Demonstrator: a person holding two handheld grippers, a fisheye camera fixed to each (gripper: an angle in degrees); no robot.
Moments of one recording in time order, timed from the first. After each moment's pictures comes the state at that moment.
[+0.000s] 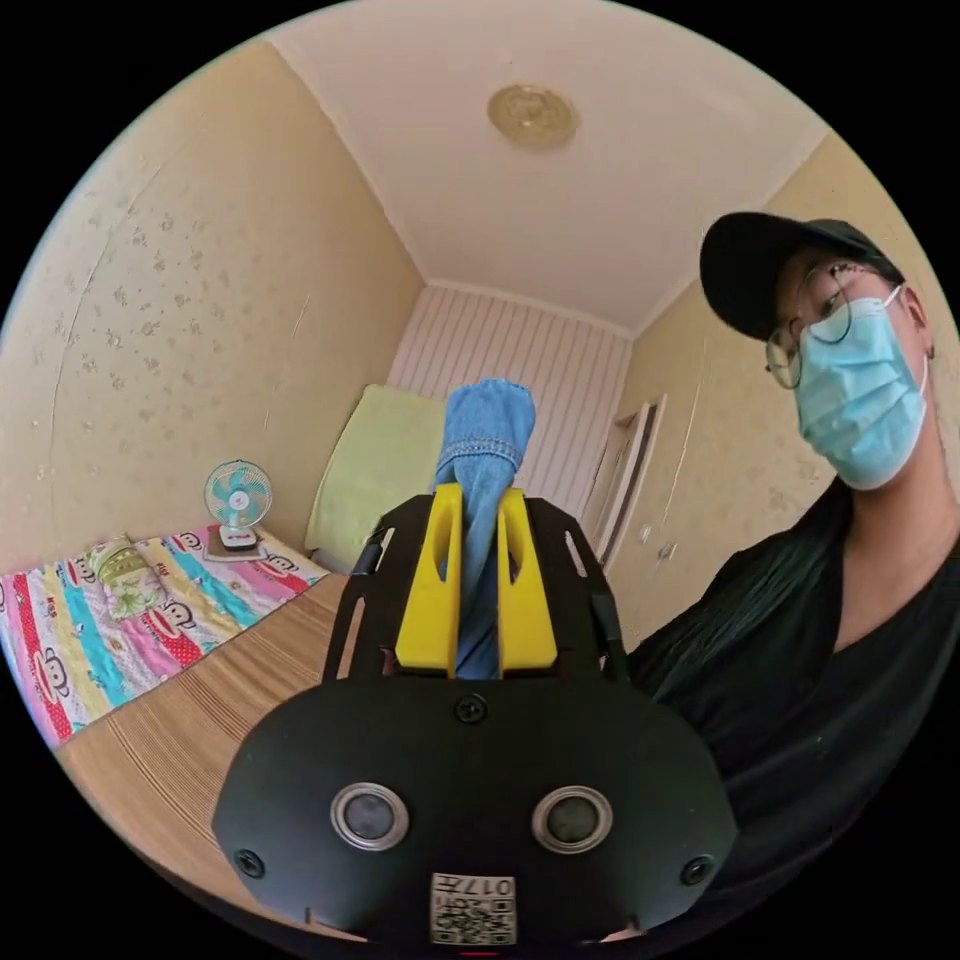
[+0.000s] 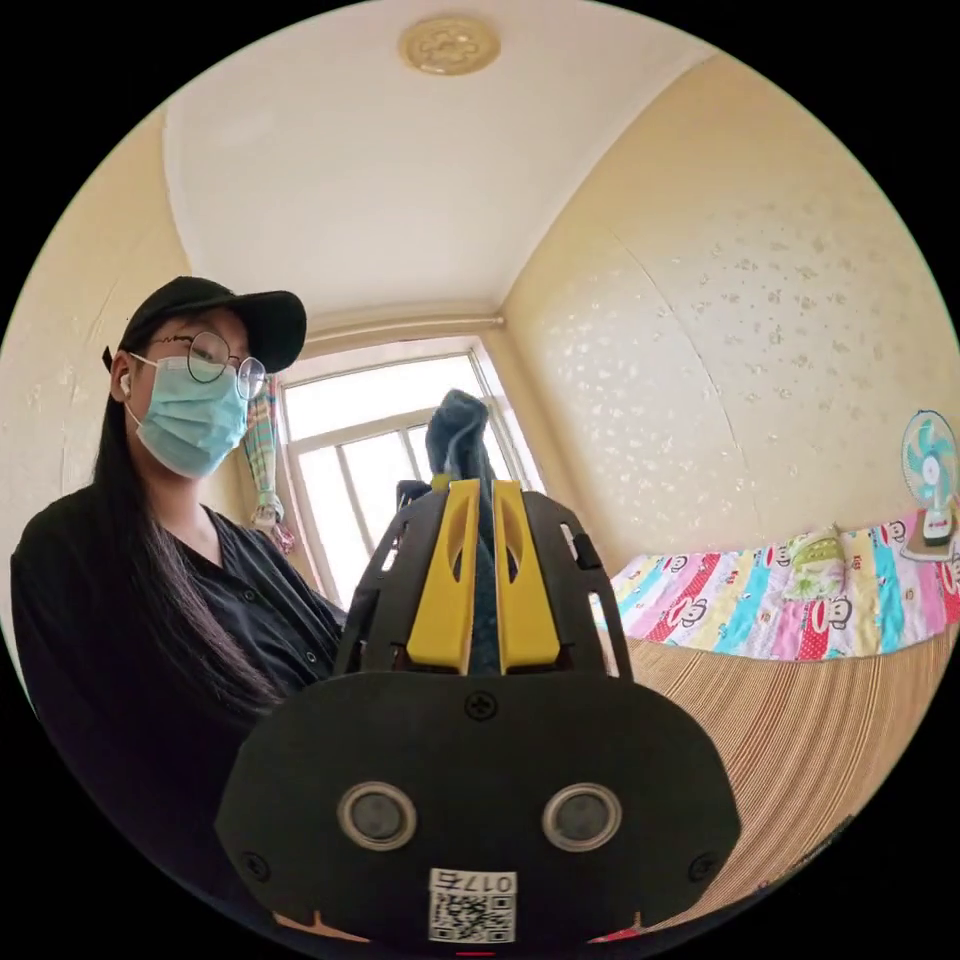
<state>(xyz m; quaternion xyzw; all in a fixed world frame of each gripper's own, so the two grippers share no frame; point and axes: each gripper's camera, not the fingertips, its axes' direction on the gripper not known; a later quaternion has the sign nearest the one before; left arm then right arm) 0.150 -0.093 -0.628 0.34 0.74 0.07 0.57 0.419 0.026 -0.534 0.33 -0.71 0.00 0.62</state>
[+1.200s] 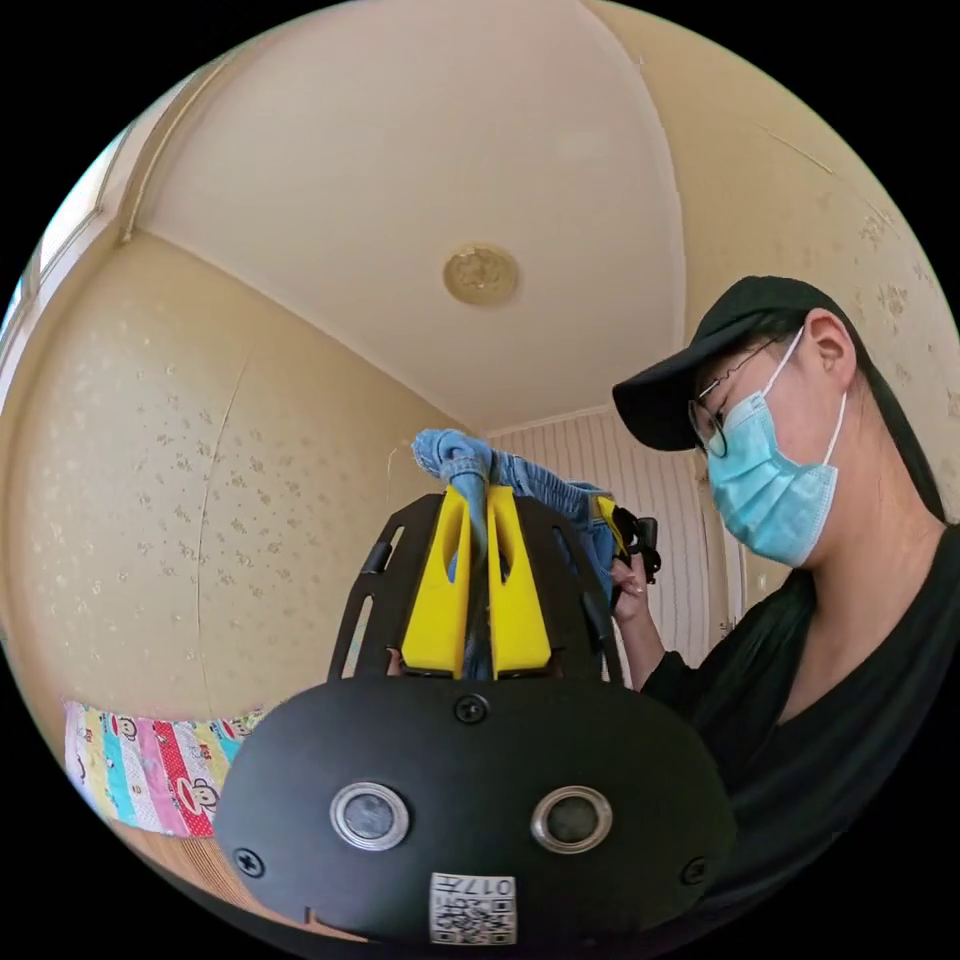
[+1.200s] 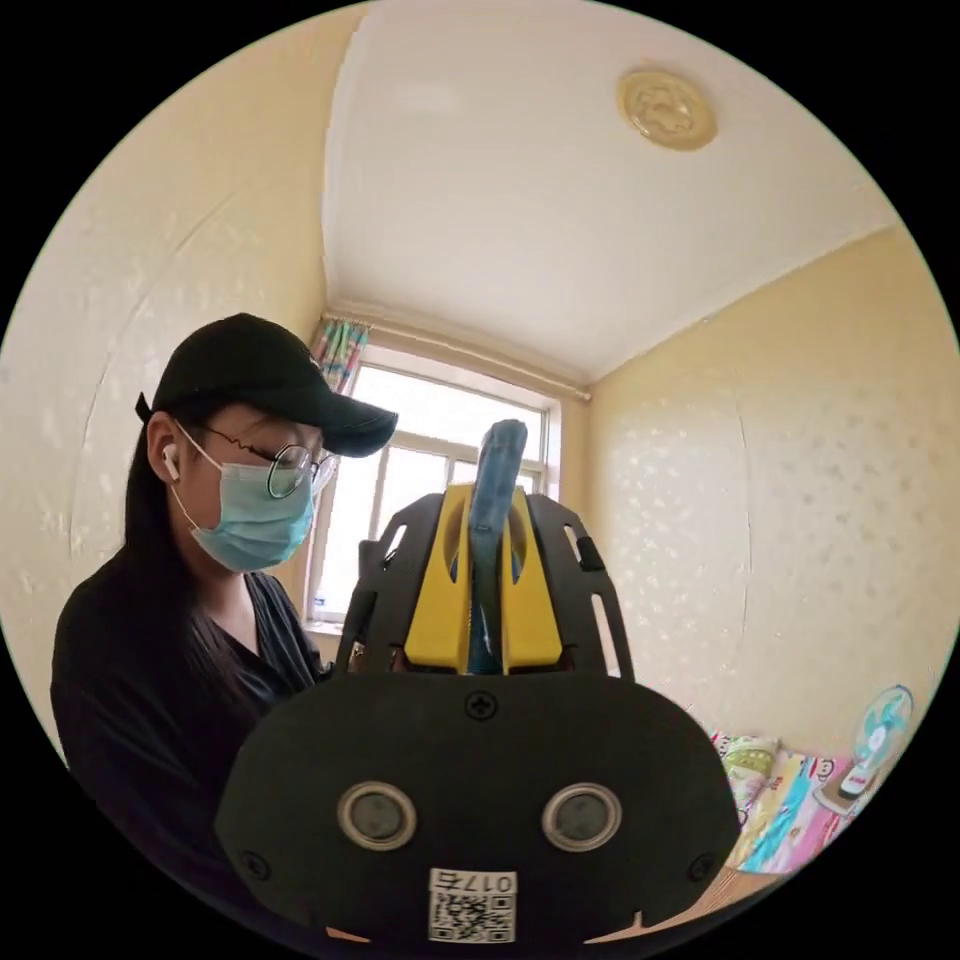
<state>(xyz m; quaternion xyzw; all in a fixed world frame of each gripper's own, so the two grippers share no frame) -0.136 -0.076 -0.776 0.56 0.54 -0.06 0.63 0.633 -0.018 -0.875 0.57 -0.61 -0.16 0.54</state>
